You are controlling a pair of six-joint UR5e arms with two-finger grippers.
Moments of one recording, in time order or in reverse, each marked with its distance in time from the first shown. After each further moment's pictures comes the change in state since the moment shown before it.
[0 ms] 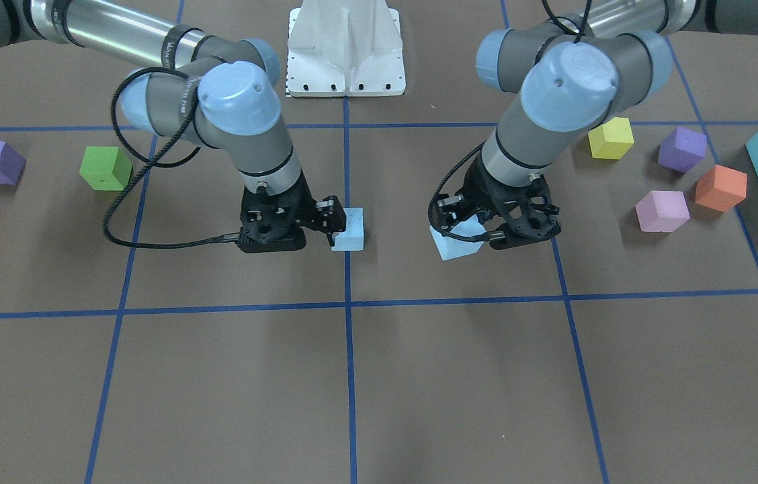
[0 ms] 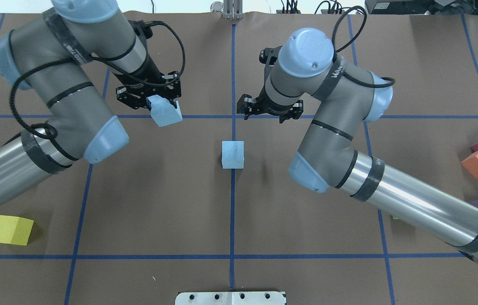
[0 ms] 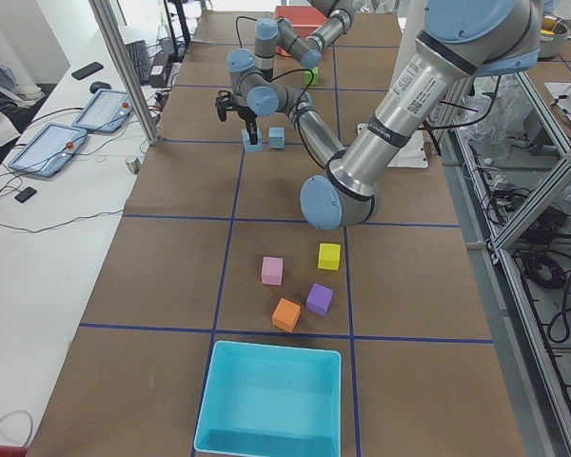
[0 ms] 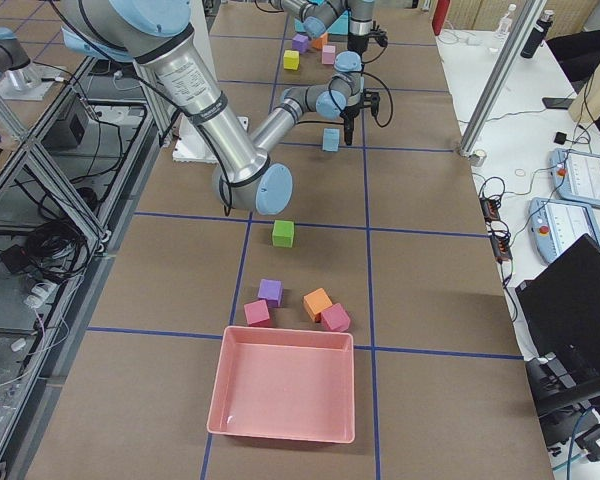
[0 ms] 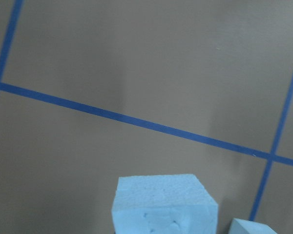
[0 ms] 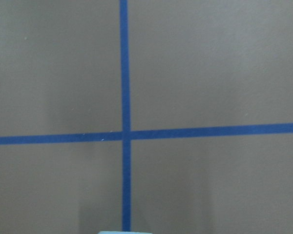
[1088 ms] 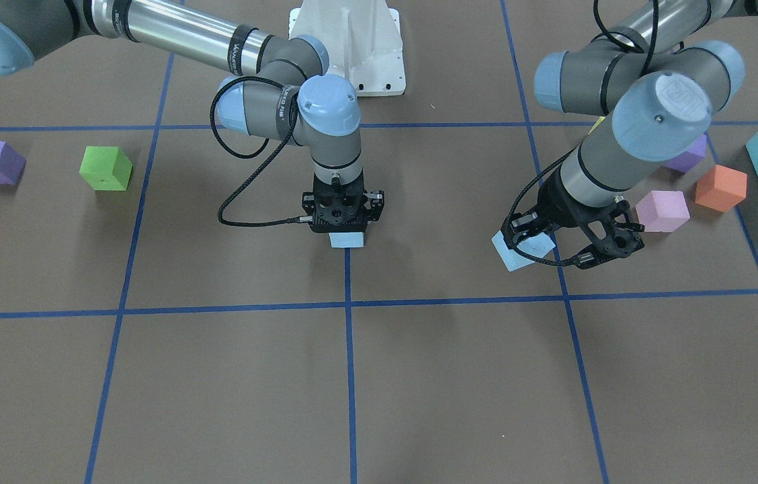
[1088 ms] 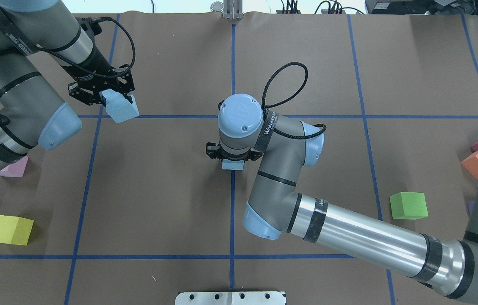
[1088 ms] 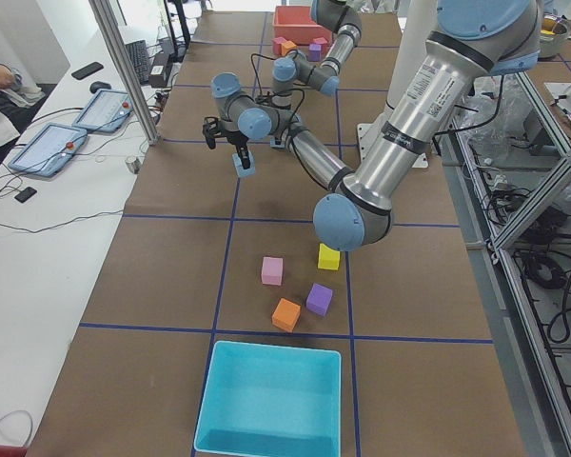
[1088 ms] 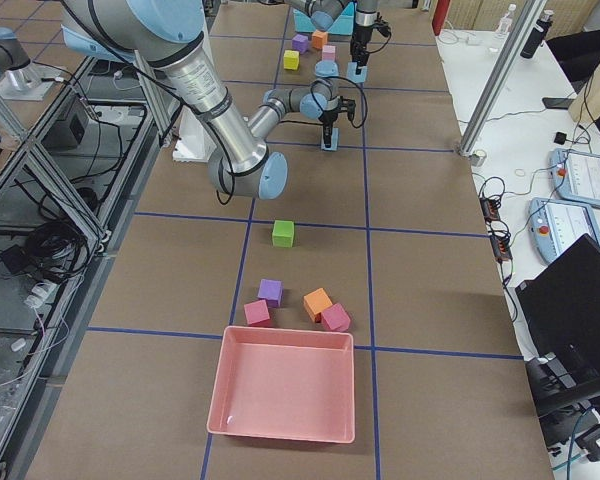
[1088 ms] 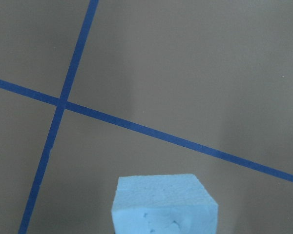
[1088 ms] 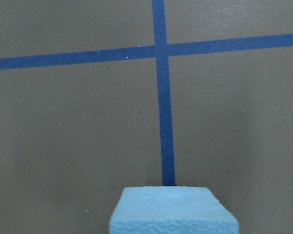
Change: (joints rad) left arm -0.130 0.168 -0.026 -0.002 -0.109 0.037; right arm -0.216 0.137 -0.194 -0.003 -0.160 0.120
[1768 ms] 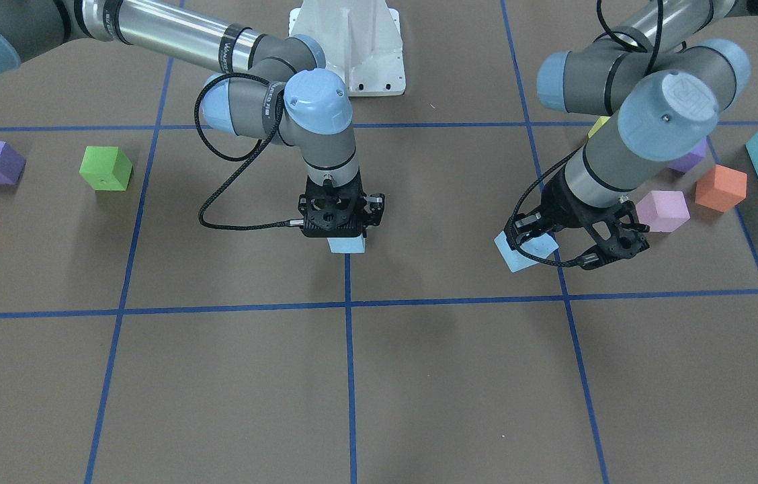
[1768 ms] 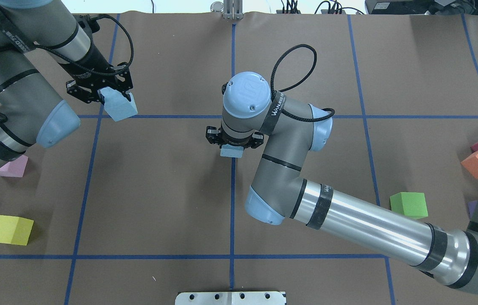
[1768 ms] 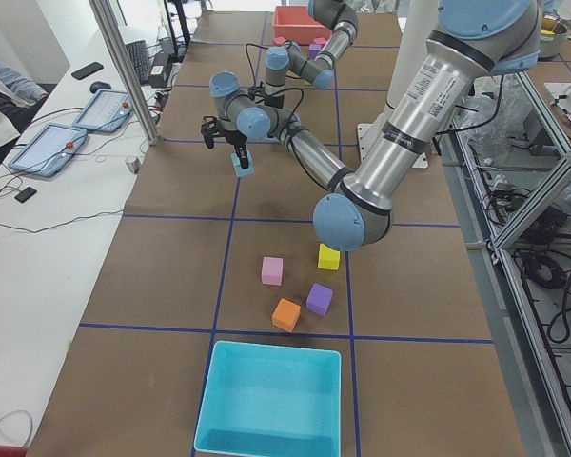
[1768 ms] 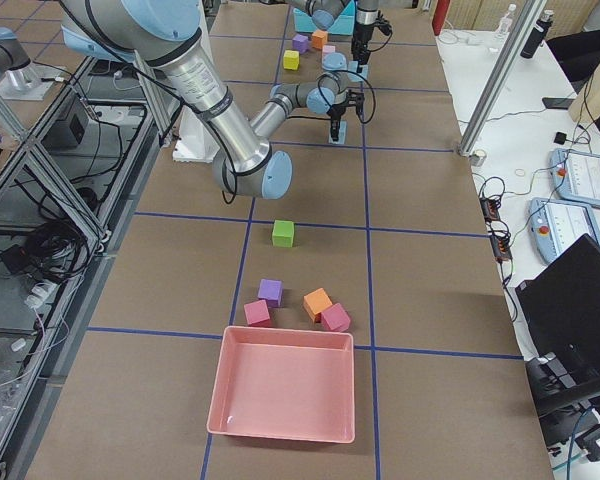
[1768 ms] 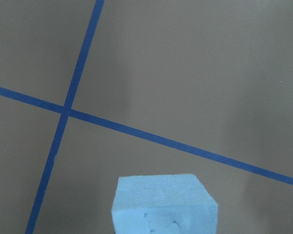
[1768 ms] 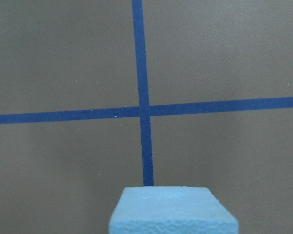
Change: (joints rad) left arm -0.006 -0.001 -0.001 0.004 -0.003 0.005; right arm 0.040 0.007 0.026 0.002 0.034 0.032
